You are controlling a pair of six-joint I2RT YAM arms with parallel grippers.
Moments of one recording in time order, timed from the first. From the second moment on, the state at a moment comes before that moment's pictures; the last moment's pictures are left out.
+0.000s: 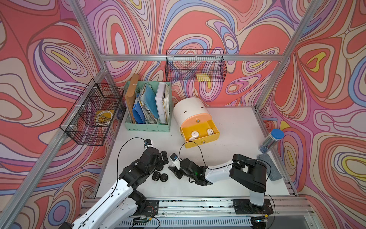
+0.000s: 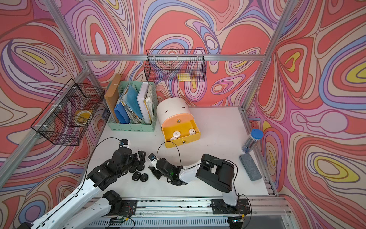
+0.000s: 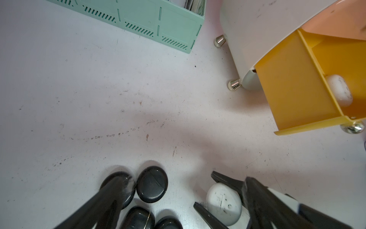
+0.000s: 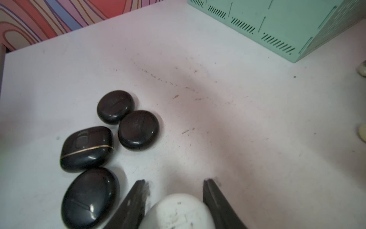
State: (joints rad) left arm -0.56 0.72 0.61 -0.63 -0.29 -0.67; right arm 1.15 1.90 0.86 0.54 0.16 0.12
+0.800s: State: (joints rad) left arm -0.56 0.69 0.59 -0.64 -0.30 -0.69; right arm 0.96 1.54 1.00 0.15 0.29 0.11
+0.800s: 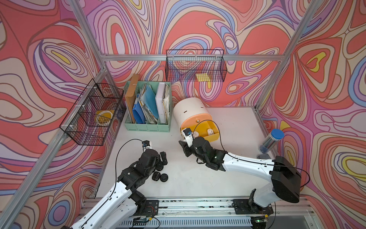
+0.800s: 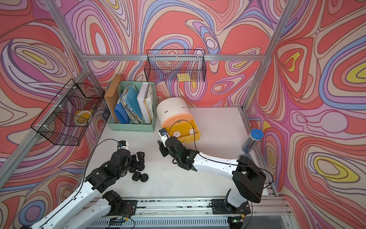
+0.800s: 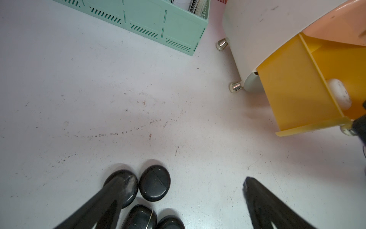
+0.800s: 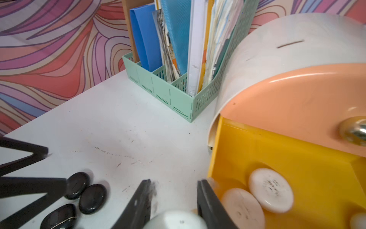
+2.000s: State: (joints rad) left arm -0.56 0.88 0.64 -0.62 -0.23 -0.66; right arm 0.69 1.43 1.08 -0.12 0.18 0.18
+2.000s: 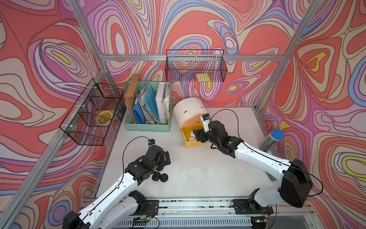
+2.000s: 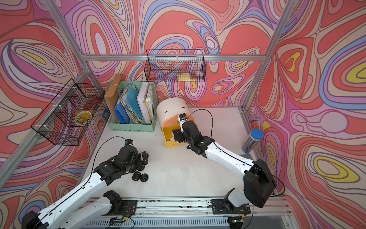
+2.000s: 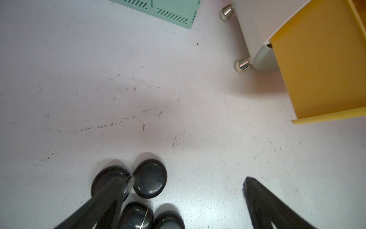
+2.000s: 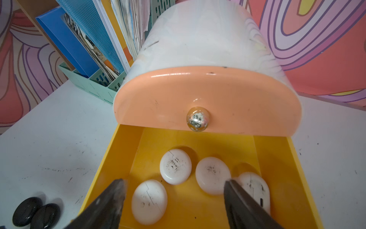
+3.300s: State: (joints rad) left arm -0.51 1.85 2.14 -0.96 -0.18 -0.42; right arm 0.69 1.18 0.54 0.08 0.02 0.41
